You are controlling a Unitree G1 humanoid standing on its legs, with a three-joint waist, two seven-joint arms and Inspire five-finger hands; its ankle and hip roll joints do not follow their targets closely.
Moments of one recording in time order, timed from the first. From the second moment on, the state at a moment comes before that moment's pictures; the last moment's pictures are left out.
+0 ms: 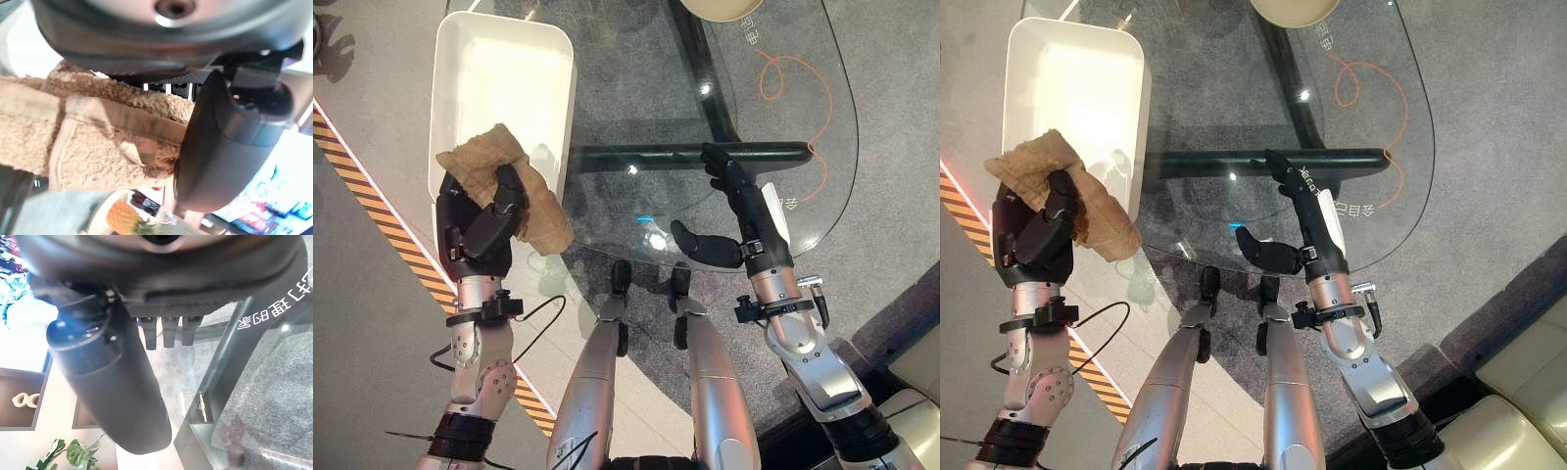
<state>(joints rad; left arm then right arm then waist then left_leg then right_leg) -0.15 0.46 -0.06 -0.02 -0.74 -0.53 0.14 -0.21 -0.51 0.30 -0.28 0.03 -0.01 -0.28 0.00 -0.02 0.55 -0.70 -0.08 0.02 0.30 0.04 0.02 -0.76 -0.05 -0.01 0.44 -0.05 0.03</state>
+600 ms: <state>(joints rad) -0.45 0.63 -0.09 0.30 -0.29 -0.44 0.57 -0.39 -0.57 0.47 -0.11 0.13 0.15 -0.18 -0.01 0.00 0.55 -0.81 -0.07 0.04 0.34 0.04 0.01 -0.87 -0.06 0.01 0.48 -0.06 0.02</state>
